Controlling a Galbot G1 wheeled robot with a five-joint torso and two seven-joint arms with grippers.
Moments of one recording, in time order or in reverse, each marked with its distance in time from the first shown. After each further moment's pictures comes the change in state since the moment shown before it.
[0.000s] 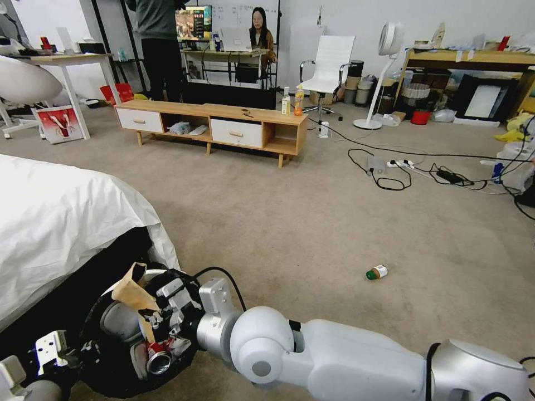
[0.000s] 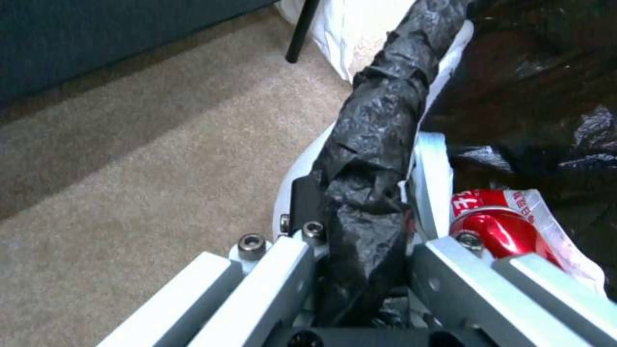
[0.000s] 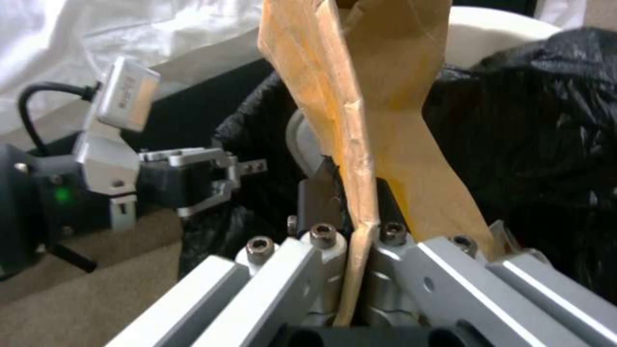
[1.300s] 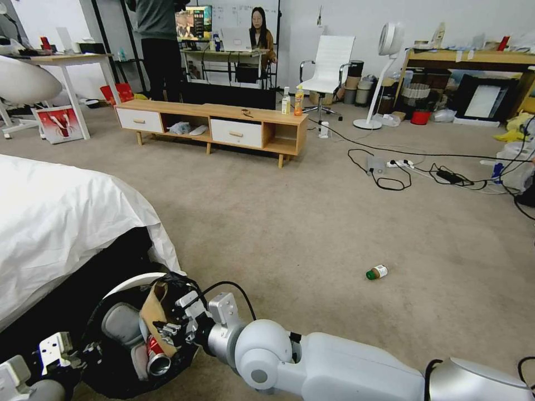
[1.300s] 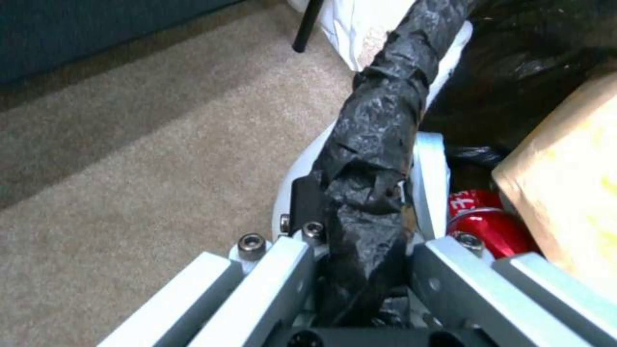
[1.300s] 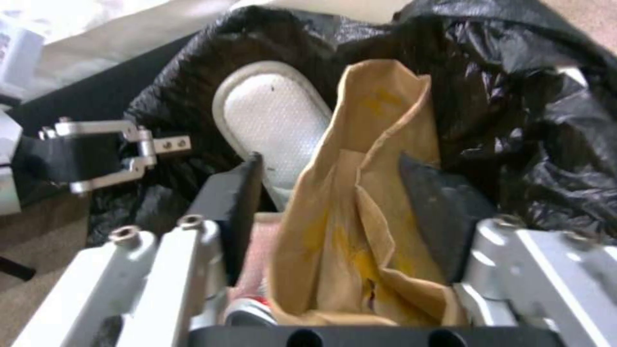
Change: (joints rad) left arm -0.018 0.003 0.011 0.045 0.008 0.000 0.005; right arm -0.065 -0.015 0.010 -0.076 -0.094 0.024 -0.026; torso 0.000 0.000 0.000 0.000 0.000
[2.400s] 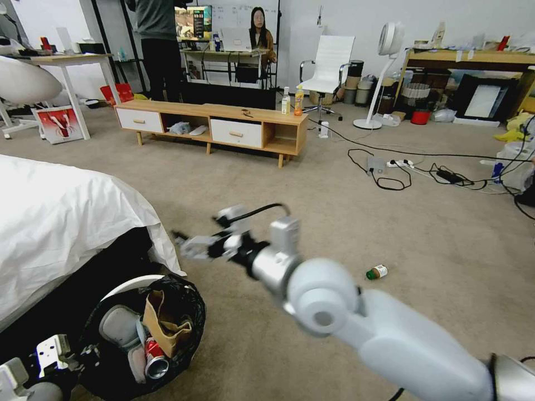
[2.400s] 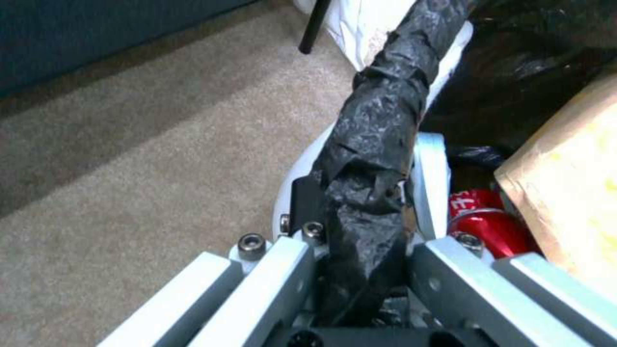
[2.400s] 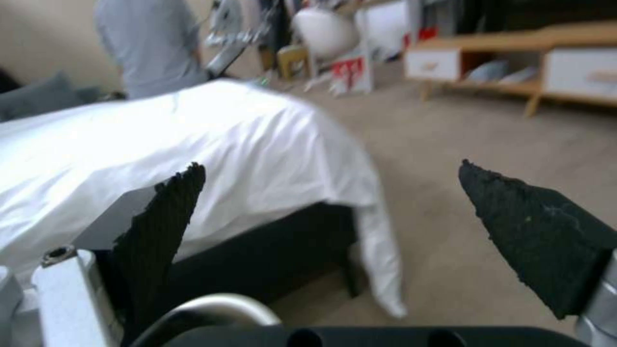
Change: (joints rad) left arm 0.005 0.000 -0.008 0.002 0.010 0.000 0.005; right arm -0.021 -0.191 0.456 0.283 -0.012 0.009 -0.005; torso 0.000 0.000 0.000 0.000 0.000
